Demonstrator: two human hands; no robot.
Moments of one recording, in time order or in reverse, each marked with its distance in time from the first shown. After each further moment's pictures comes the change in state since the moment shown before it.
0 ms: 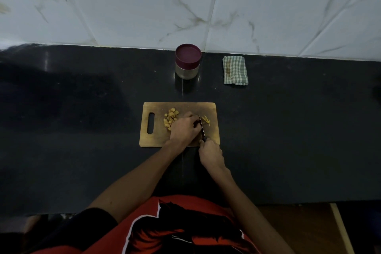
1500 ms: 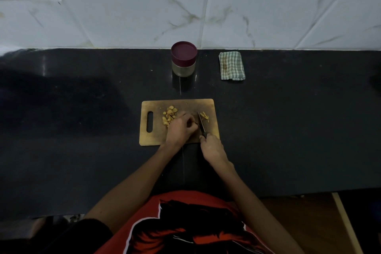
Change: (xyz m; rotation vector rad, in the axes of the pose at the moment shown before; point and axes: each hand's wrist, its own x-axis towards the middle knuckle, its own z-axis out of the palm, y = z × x) left_hand -0.013 -0.012 0.001 -0.235 0.078 0.034; right_hand 0.011 0.008 -0.001 0.051 -0.054 0.032
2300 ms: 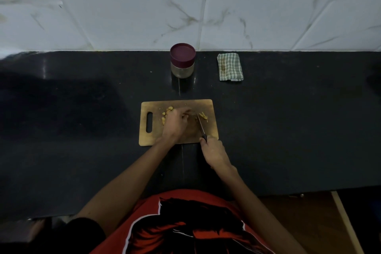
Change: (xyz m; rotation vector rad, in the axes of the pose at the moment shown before) left_hand 0.012 0.016 -0.022 -0.084 0.025 -0.129; right_hand -0.013 0.009 -0.004 -0.027 0.002 -0.076
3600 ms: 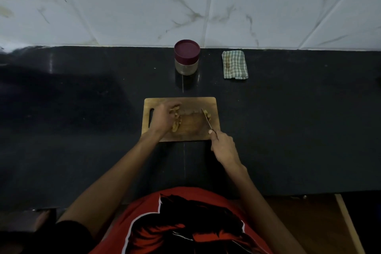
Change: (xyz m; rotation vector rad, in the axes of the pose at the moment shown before) left_hand -0.001 -0.024 -0.037 0.036 0.069 0.038; right_hand 0.000 0.013 -0.015 0.106 0.084 -0.063
